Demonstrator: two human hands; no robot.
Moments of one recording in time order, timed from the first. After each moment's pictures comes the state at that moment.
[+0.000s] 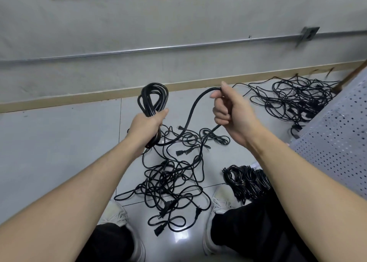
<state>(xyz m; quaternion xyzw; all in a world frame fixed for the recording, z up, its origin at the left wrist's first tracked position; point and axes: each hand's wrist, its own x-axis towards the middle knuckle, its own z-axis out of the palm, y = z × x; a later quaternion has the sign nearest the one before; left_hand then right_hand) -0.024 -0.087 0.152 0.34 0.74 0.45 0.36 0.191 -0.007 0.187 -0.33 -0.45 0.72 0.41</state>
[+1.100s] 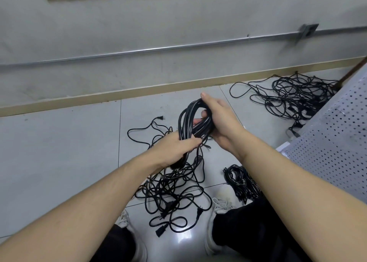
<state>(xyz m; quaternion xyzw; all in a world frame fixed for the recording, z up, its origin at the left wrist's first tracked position) 0.031 -0.108 0.150 0.55 0.59 0.34 0.49 0.165 -0.019 0.176 -0.44 -0.39 0.71 0.40</state>
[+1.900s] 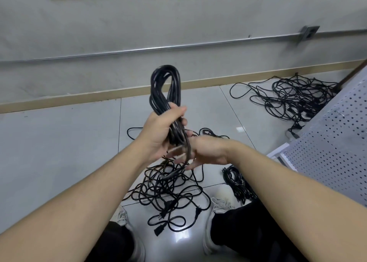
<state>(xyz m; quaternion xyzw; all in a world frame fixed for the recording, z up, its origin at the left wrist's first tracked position) 0.024 -0.098 0.176 0.31 0.46 0.60 0.58 0.162 -0.041 0.139 -0.33 -0.63 0.70 -0.05</state>
